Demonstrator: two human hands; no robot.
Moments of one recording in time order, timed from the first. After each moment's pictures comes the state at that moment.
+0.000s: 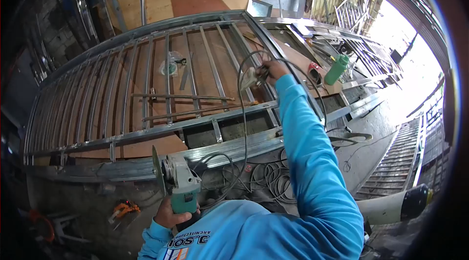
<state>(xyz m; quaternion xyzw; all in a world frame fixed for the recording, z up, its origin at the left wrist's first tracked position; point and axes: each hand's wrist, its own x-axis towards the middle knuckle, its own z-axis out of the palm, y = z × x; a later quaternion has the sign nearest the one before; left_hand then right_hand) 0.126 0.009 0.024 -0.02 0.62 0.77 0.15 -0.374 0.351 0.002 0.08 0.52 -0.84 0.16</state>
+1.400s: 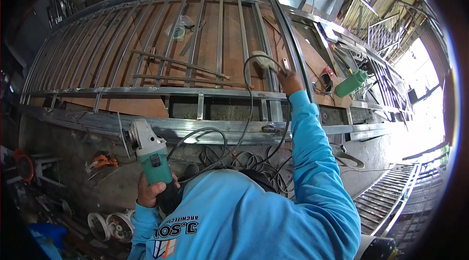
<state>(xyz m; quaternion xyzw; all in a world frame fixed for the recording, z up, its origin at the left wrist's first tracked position) 0.127 0.113 0.000 -0.17 0.51 0.84 -0.06 -0.349 0.437 -0.060 -0.15 0.95 -0.27 -0.08</state>
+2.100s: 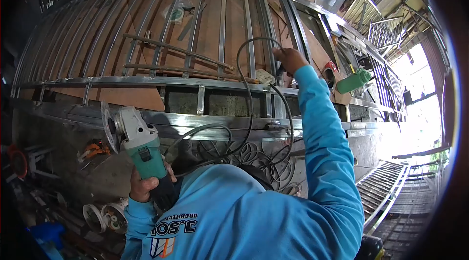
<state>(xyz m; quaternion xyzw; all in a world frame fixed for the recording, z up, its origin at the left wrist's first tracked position) 0.099 0.089 -0.003 -0.15 0.48 0.86 -0.06 -0.364 0.375 0.022 -0.13 0.97 -0.19 0.13</state>
